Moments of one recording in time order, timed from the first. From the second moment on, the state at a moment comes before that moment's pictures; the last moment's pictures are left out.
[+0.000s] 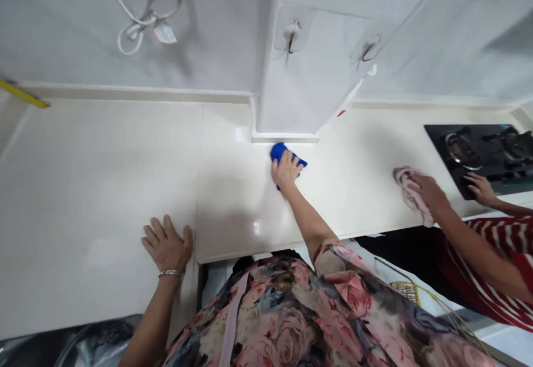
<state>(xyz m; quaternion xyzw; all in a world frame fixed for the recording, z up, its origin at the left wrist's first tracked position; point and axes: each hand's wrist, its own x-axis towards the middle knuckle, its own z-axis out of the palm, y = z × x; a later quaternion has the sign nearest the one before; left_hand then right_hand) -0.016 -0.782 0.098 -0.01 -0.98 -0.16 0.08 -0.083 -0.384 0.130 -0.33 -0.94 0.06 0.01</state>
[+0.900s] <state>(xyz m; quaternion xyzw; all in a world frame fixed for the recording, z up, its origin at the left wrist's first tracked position) -0.010 -0.776 0.109 0.05 -0.99 -0.15 0.02 0.032 -0.457 0.119 0.12 -0.98 0.15 -0.01</state>
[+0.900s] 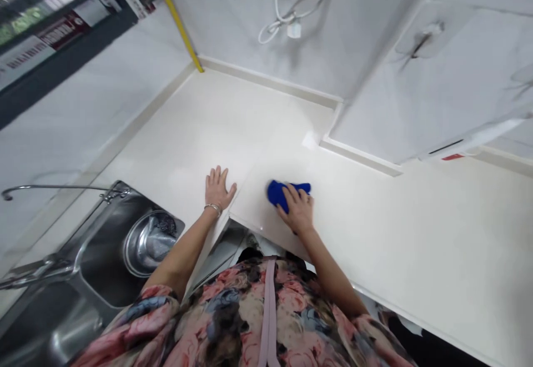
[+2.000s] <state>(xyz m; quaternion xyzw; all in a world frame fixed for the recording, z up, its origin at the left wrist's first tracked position) 0.010 -0.932 0.115 0.34 -0.92 -0.13 0.12 -0.195 -0.542 0.124 -0.11 -0.99 0.03 0.05</state>
